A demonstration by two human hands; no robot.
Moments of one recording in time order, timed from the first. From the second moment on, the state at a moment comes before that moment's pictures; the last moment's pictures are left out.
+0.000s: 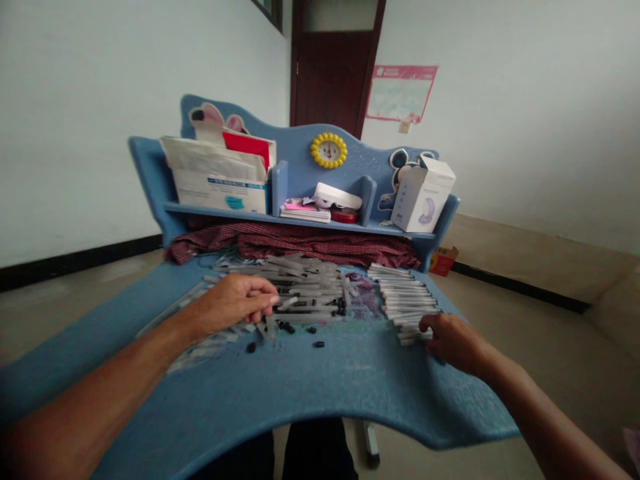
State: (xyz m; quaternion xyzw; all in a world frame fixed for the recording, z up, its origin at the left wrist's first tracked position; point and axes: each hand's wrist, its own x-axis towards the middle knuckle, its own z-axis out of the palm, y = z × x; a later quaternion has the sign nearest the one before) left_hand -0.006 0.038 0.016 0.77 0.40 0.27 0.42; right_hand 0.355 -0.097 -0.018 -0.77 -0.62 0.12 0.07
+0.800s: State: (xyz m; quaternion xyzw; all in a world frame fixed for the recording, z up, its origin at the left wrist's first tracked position) left_hand -0.005 0.028 0.018 0.82 0.38 0.31 0.29; right_hand 0.226 -0.020 0.008 -0.60 -0.79 0.02 0.08
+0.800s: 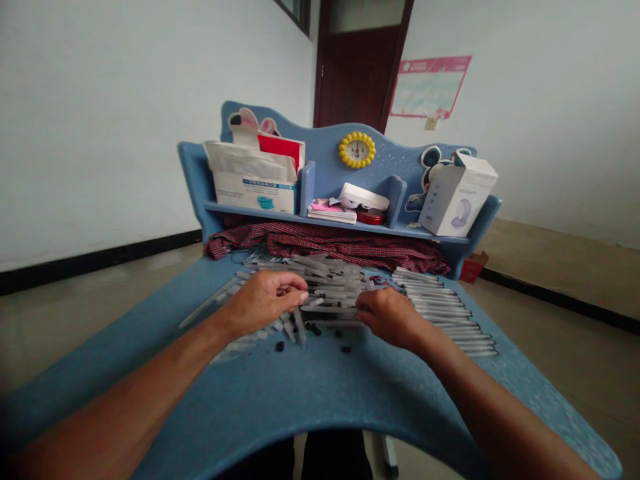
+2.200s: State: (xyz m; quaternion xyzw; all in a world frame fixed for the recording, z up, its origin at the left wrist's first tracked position) left_hand -0.009 0.037 0.010 0.89 0.37 0.27 -0.02; right_hand 0.197 0.009 0.002 -0.54 -0.83 -0.11 -0.14
